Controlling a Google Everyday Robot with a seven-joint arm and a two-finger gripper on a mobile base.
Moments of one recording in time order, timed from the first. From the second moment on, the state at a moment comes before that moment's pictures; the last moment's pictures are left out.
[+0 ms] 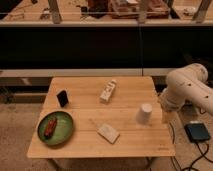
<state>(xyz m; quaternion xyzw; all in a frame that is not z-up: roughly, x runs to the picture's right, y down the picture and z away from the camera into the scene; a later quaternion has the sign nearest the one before) 0.285 0.106 0.685 -0.28 0.02 0.02 0.96</state>
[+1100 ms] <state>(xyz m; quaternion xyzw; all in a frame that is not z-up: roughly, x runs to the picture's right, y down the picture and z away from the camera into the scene) 0.084 0.028 0.690 -0.23 -0.12 -0.16 0.95</state>
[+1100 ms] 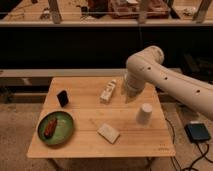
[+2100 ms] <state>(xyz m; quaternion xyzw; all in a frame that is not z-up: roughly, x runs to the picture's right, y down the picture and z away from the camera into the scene) -0.039 0.004 0.748 -0.21 -0.16 -0.24 0.93</state>
